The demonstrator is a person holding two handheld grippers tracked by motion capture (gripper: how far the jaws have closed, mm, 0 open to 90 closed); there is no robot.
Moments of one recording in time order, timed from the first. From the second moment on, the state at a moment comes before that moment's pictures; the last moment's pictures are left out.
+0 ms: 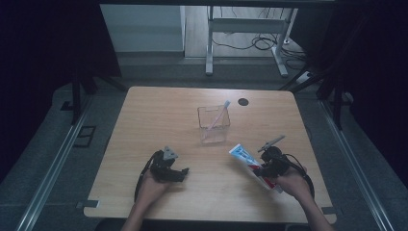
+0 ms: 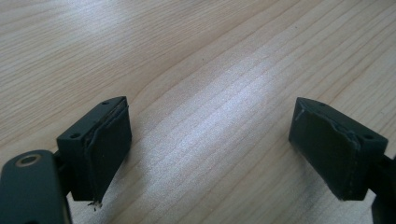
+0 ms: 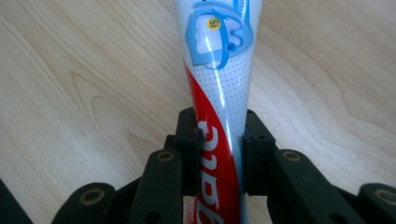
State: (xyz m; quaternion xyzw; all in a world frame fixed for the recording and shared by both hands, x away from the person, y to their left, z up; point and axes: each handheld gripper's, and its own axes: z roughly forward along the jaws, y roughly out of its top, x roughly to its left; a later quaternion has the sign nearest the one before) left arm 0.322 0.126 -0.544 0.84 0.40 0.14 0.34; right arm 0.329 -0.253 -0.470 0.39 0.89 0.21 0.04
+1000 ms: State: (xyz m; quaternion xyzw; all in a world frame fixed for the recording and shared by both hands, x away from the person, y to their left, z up) left arm 0.322 0.126 -0.544 0.84 0.40 0.14 0.34; right arm 0.356 -0.239 -0.404 0.38 0.88 0.29 0.07
